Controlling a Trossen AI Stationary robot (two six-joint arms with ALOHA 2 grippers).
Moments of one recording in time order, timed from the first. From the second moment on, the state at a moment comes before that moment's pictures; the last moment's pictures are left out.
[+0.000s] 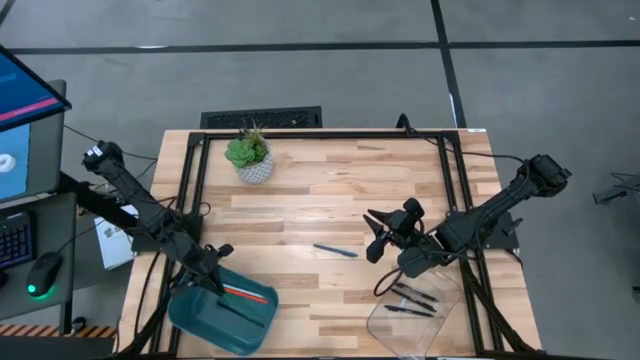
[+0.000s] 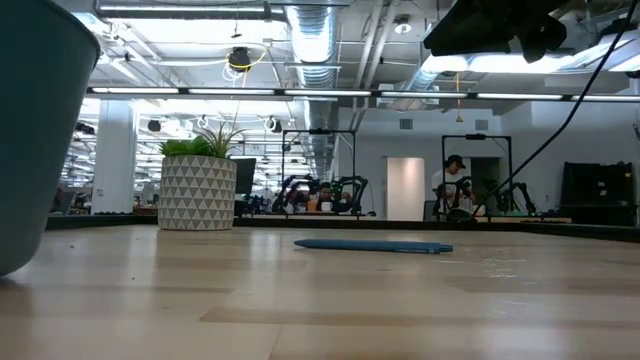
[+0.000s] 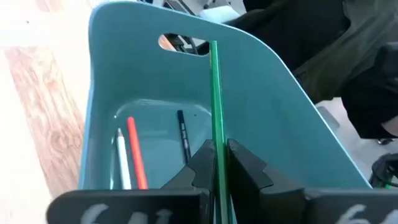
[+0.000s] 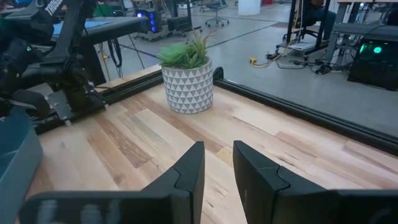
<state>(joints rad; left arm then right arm) -0.77 0.57 0.20 -0.05 0.08 -0.41 0.56 1.33 0.80 -0.14 1.15 0.68</state>
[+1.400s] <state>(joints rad) -0.61 0.57 0.37 -0.04 -0.61 -0.19 0.44 1.33 0.80 -0.12 1.01 0.62</state>
